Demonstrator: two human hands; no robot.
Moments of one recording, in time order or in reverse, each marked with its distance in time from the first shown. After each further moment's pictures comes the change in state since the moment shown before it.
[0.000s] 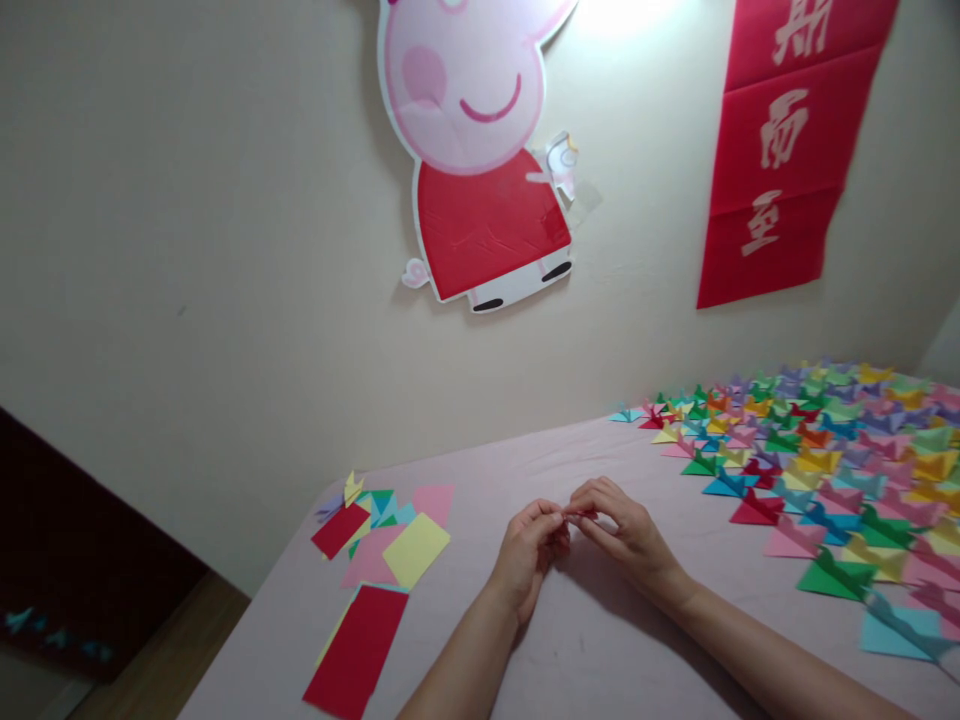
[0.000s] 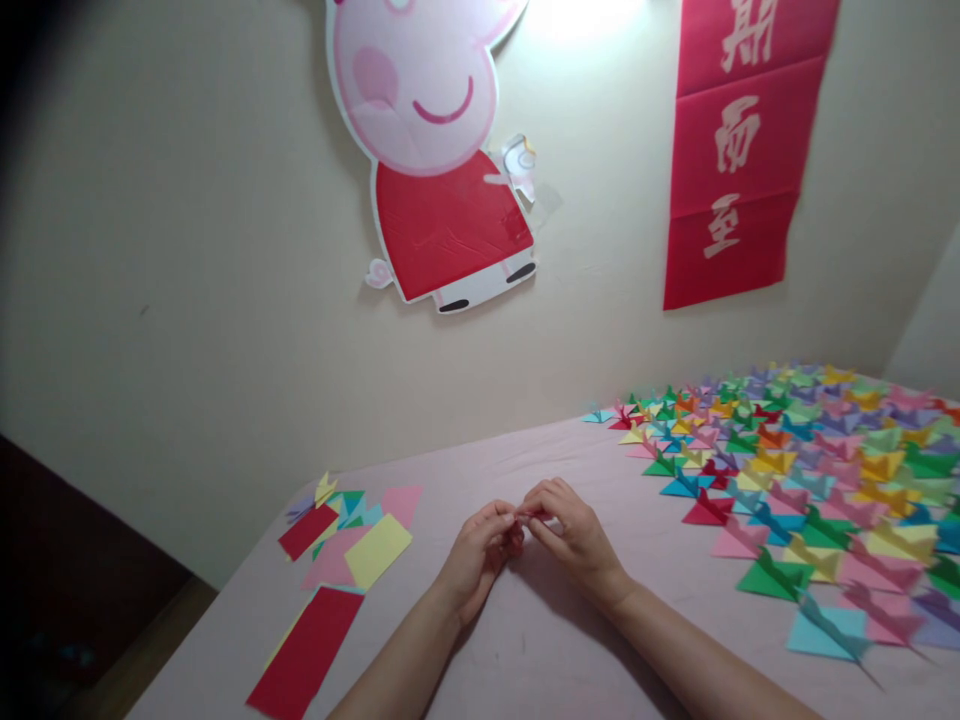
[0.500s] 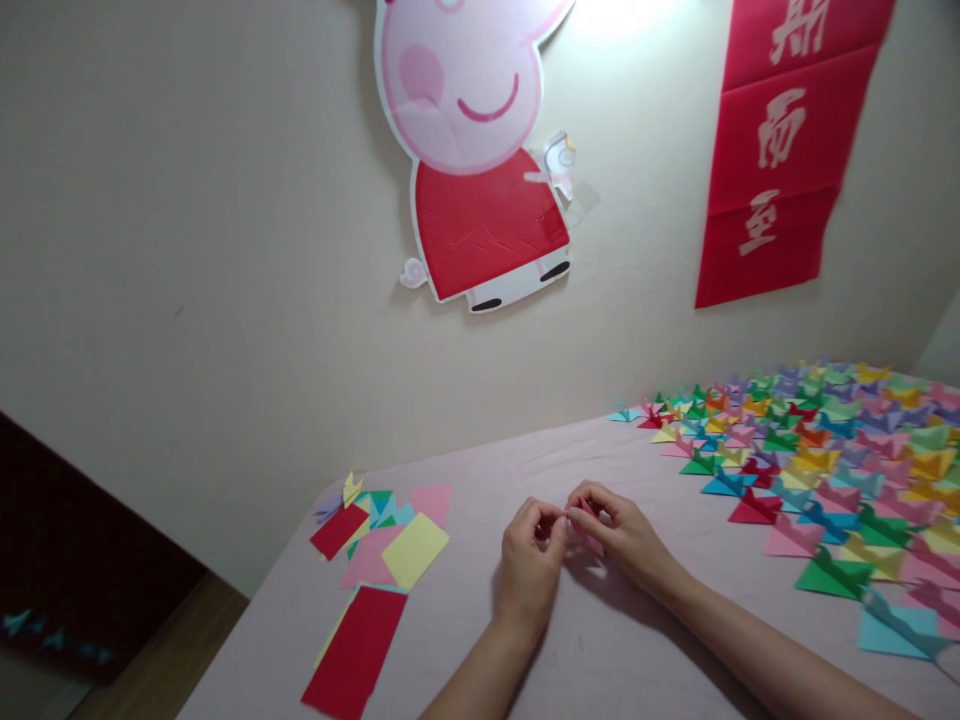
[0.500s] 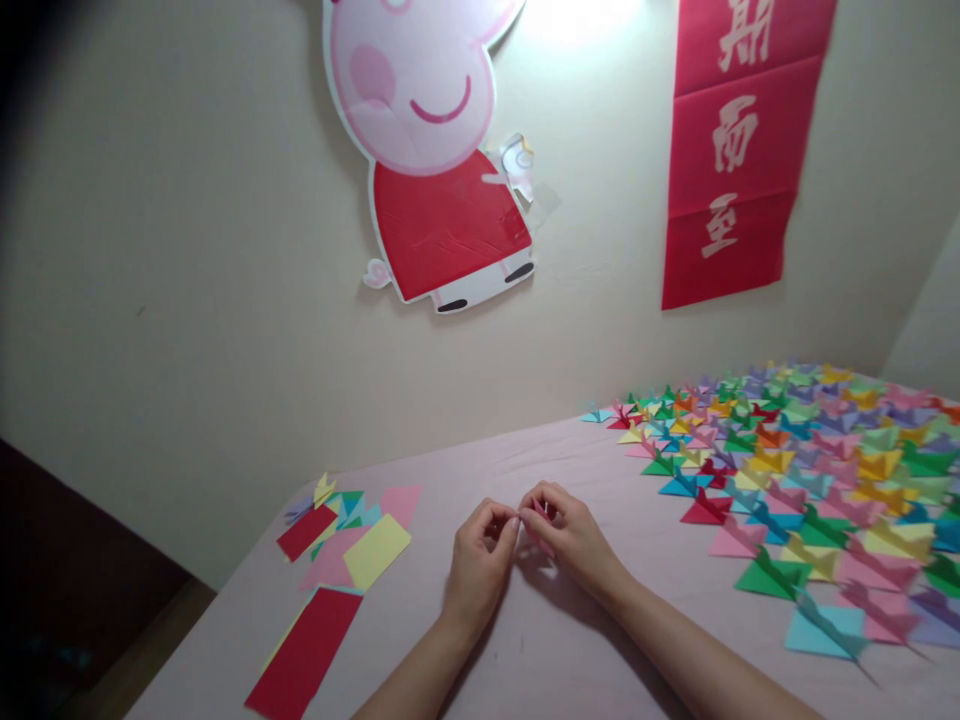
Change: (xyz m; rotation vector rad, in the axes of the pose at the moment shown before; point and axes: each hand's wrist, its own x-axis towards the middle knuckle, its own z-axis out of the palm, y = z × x) left_hand -0.009 -0.008 0.002 0.658 0.180 0.435; right_hand 0.004 -0.009 0.001 0.151 -0.026 0.346
